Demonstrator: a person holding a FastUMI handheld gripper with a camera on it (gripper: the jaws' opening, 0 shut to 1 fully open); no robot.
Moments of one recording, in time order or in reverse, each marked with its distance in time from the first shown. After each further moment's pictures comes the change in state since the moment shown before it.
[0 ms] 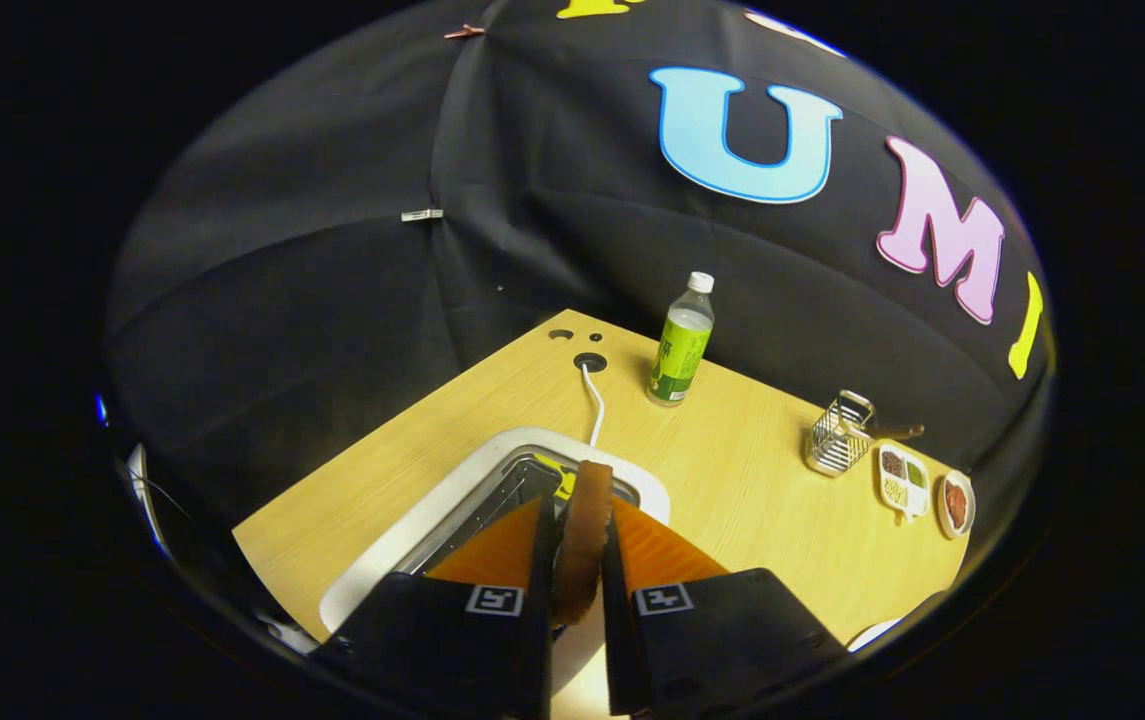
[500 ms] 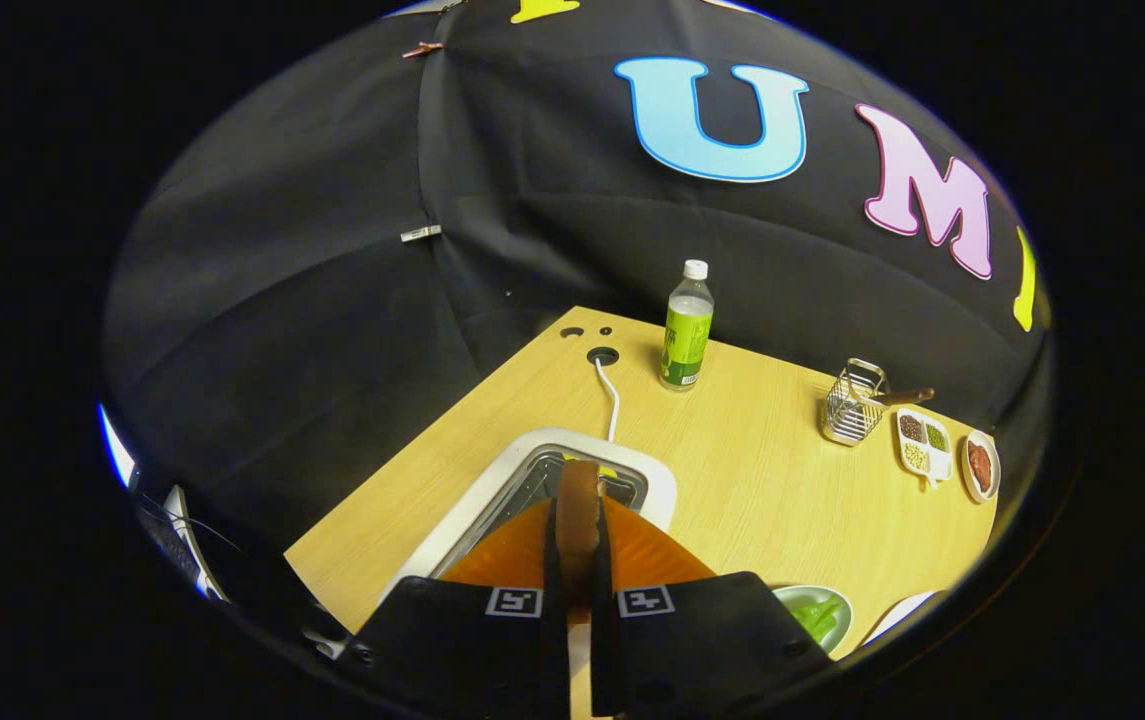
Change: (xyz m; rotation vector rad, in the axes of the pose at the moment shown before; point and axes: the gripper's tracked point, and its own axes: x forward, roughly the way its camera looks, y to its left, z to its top) arm -0.032 0.002 0.019 0.103 -0.006 0.063
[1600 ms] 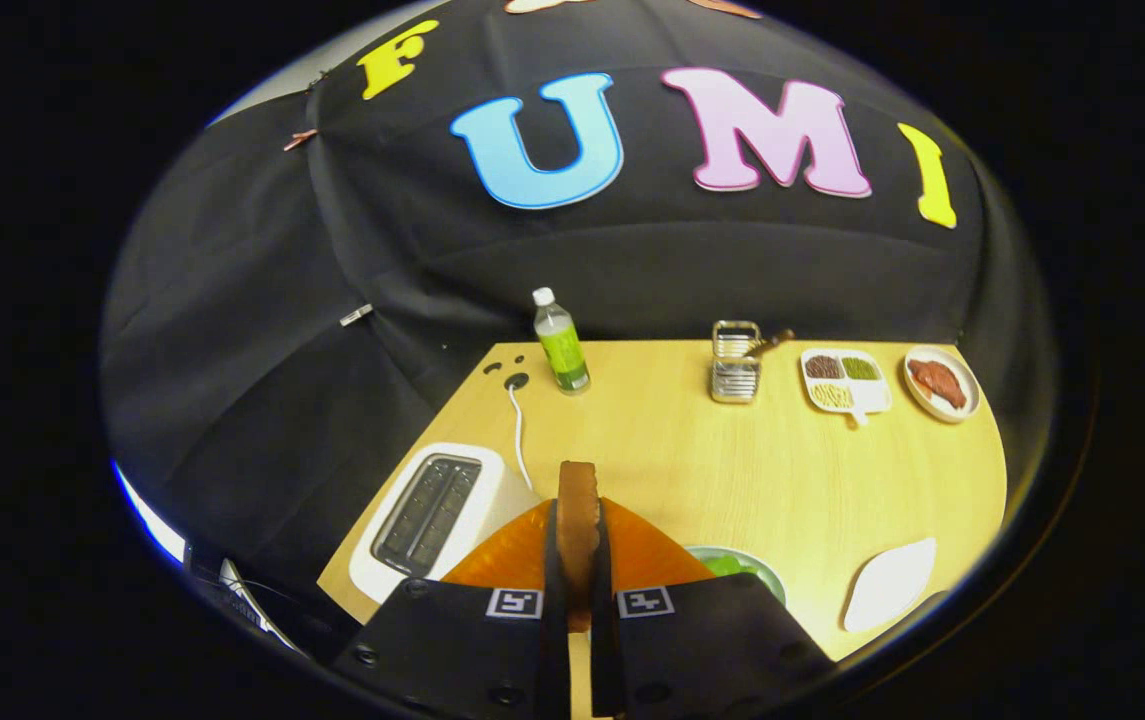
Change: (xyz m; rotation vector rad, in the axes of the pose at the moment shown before) arm -0.093 -0.145 -0.034 0.286 -0.026 -0.071
